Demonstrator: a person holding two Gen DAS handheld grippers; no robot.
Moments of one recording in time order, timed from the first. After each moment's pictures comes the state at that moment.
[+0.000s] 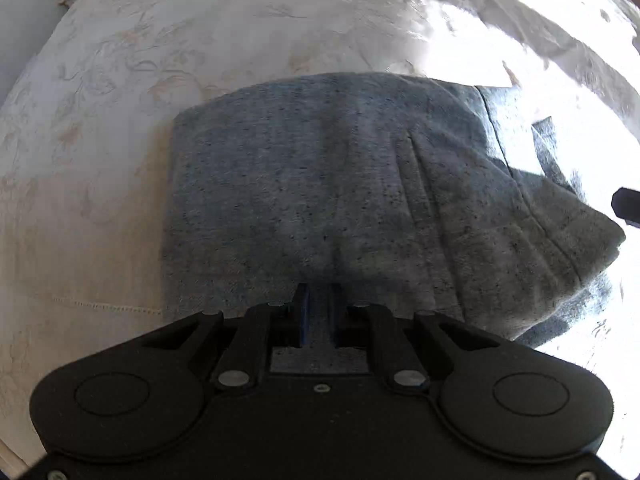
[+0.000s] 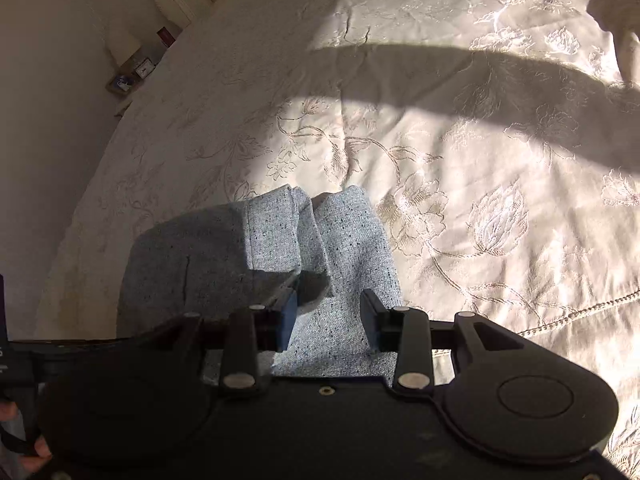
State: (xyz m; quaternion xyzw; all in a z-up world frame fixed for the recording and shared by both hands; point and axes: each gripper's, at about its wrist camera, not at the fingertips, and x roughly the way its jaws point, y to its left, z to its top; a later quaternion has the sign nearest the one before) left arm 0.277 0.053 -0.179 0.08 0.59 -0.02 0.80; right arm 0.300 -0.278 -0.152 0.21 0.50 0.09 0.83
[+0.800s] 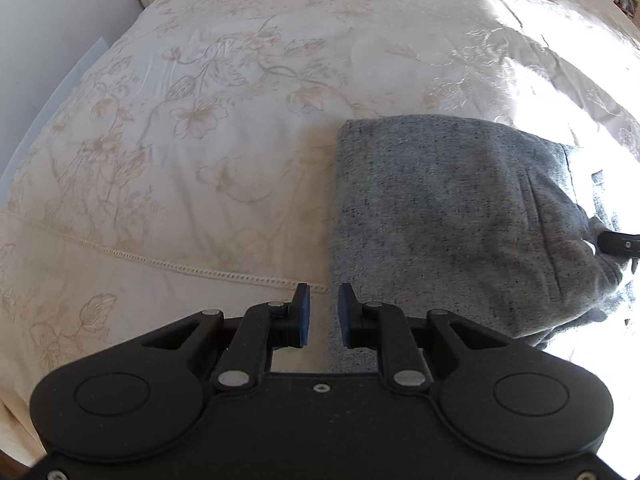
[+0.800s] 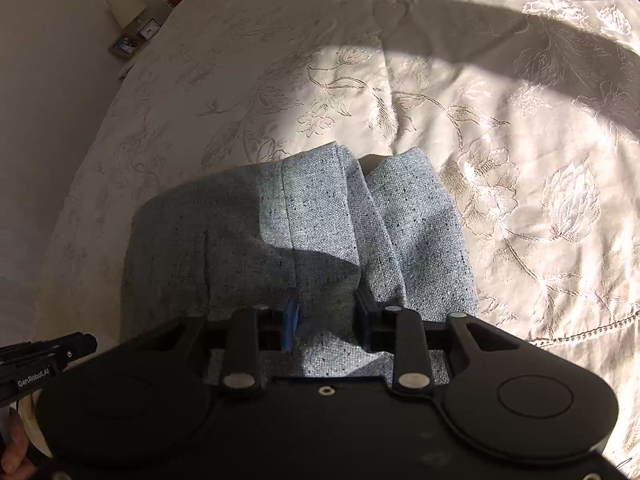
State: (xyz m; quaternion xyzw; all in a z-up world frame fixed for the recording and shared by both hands) left arm 0.247 0.157 -0.131 0.02 0.55 0.05 0.83; right arm 0.322 -0.234 -0.173 0.18 0.55 0.12 0.81
